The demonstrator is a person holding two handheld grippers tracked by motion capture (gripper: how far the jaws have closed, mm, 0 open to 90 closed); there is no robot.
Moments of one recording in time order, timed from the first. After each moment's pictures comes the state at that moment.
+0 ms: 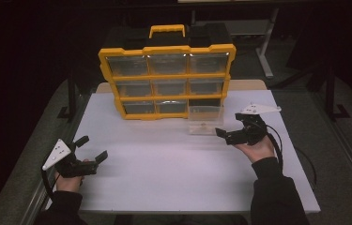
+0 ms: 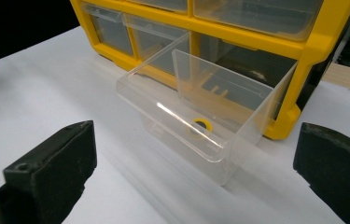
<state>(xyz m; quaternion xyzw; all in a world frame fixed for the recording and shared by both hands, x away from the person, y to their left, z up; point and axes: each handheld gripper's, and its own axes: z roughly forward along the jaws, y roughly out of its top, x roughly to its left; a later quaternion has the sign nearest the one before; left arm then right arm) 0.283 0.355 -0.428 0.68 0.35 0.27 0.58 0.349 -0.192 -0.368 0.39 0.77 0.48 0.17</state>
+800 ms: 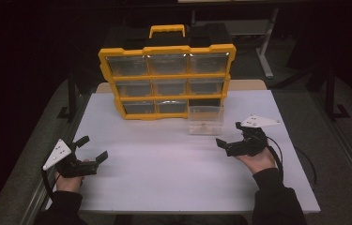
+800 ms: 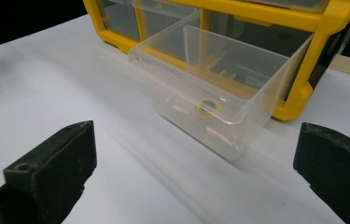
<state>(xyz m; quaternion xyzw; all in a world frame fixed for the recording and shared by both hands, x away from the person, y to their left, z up) 0.283 0.355 -0.428 0.69 0.35 0.27 0.58 0.327 -0.193 -0.390 0.38 0.77 0.48 0.18</state>
